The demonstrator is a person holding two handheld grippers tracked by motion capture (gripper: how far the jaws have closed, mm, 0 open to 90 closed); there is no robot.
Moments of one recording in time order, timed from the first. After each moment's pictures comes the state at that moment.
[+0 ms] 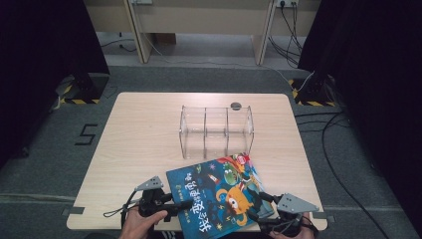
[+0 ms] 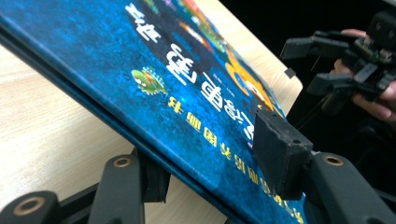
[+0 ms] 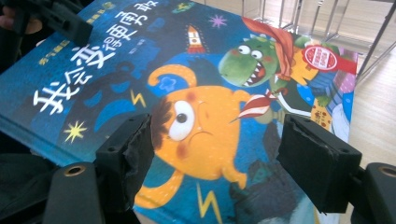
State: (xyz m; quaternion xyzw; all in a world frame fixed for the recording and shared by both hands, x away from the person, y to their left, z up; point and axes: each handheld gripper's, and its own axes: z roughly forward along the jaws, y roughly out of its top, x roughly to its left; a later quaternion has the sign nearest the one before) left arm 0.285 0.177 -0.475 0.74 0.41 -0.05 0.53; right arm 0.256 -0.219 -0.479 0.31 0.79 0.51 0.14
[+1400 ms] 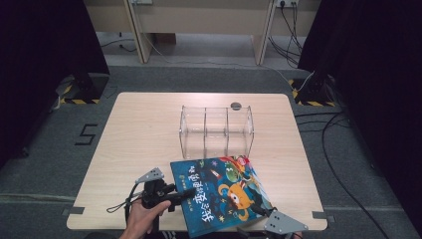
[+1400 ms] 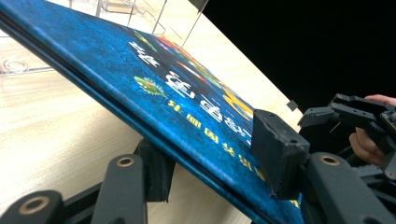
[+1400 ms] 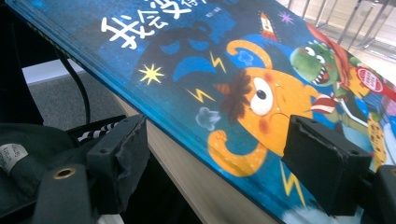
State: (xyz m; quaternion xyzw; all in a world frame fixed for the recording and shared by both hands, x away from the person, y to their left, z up) left arm 0.299 0.169 -0.461 0.71 0.43 -0.02 0.56; right arm 0.219 -0.189 -0.481 0.27 0.82 0.49 0.16
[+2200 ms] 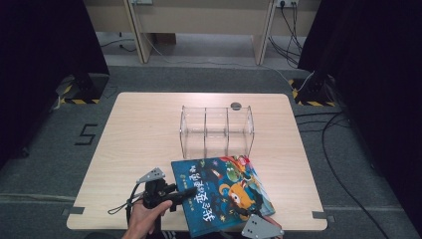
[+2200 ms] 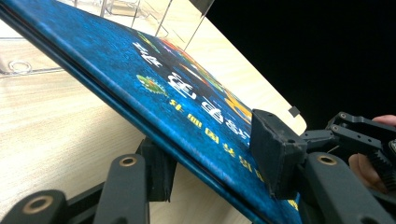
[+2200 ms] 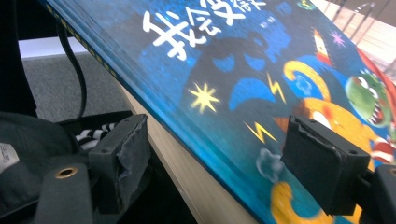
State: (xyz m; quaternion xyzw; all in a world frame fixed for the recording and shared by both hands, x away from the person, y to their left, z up) left arm 0.297 0.164 -0.459 0.70 0.44 -0.02 0.56; right arm 0.214 -0.142 -0.485 0.22 0.84 0.47 0.19
